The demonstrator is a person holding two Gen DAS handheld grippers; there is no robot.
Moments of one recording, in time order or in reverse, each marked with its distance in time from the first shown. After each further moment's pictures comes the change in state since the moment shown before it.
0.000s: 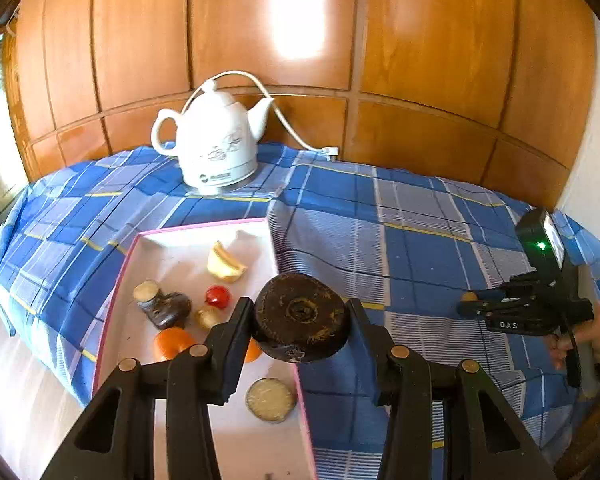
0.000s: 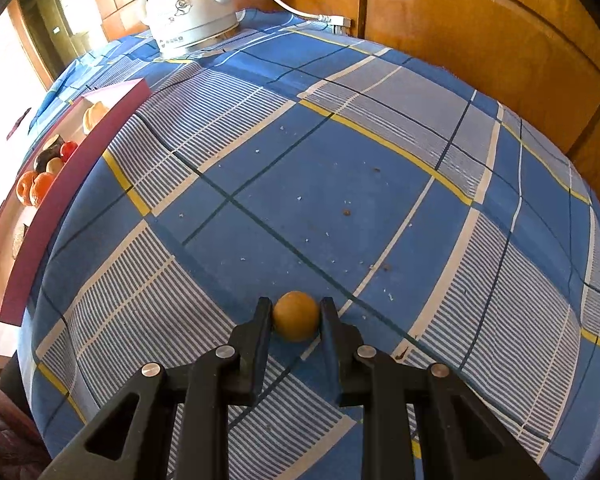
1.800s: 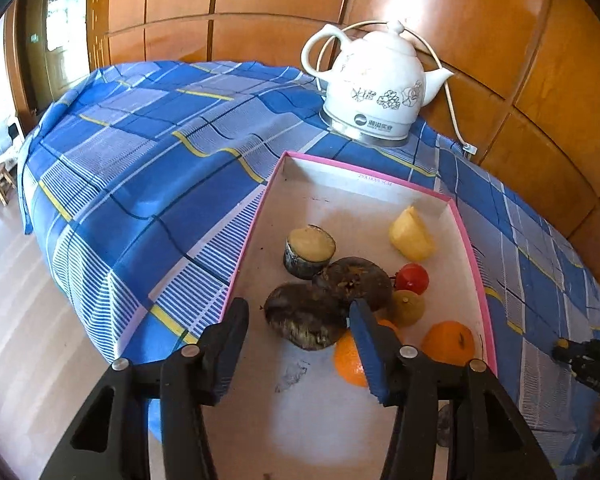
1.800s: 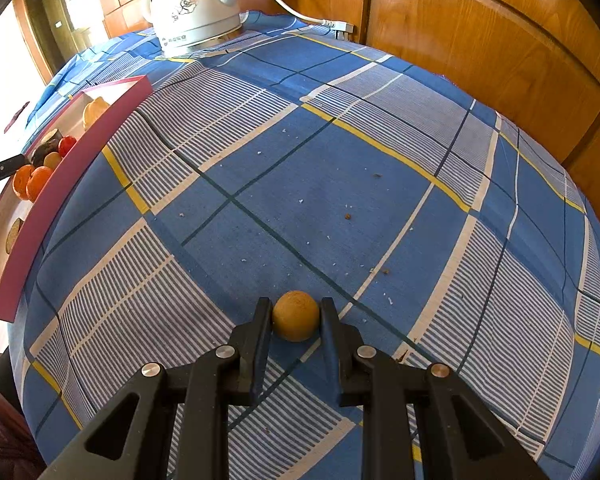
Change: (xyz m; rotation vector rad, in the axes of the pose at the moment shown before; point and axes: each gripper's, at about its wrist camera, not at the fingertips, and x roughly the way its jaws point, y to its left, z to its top) left arm 0.057 0.153 -0.030 -0.320 0.131 0.137; right arm 0.000 0.002 -0.002 -0.016 -0.010 -0.026
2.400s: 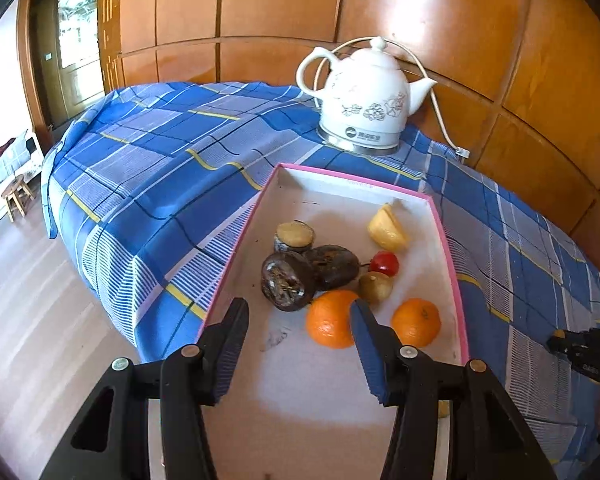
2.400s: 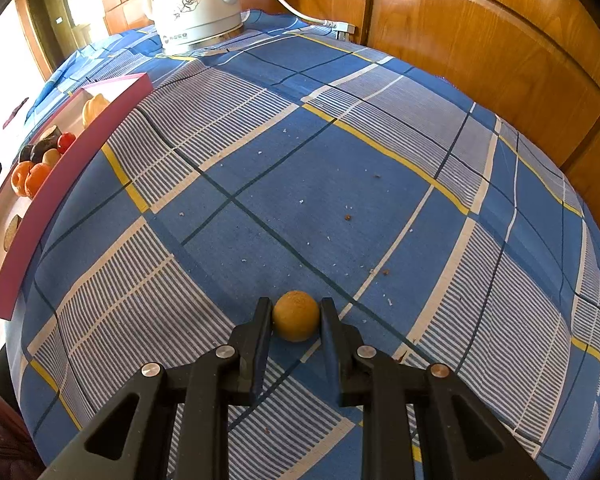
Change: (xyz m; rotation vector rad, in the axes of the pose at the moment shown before) left arm -0.037 -0.028 -0.018 0.014 -0.054 0.059; right arm -0.001 0.002 0.000 -0.005 0.001 -0.011
